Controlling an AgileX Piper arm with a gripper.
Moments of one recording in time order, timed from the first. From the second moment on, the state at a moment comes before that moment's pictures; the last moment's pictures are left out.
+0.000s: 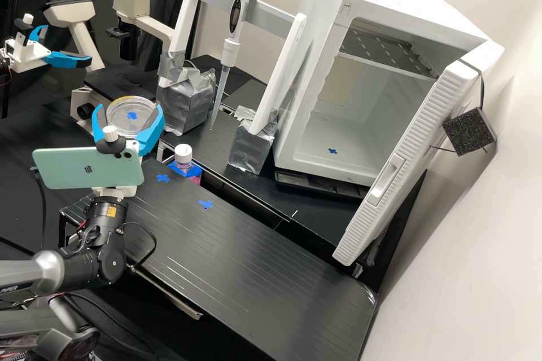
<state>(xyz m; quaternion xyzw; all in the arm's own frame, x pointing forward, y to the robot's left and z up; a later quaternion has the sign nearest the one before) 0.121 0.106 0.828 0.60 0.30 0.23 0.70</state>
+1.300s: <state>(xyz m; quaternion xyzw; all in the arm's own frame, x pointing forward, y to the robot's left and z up) 0.199 0.200 0.787 0.59 0.39 0.19 0.68</state>
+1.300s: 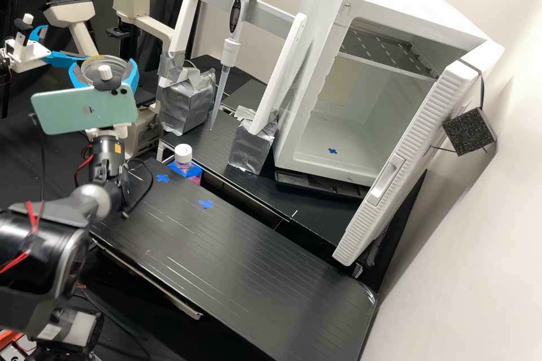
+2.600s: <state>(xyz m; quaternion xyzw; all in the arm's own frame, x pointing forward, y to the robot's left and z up) 0.295 0.260 0.681 0.59 0.31 0.06 0.74</state>
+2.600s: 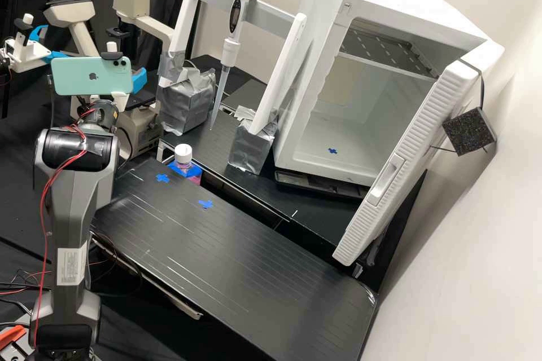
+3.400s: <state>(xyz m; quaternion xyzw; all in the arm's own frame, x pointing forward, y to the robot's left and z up) 0.327 0.270 0.632 0.58 0.31 0.00 0.75</state>
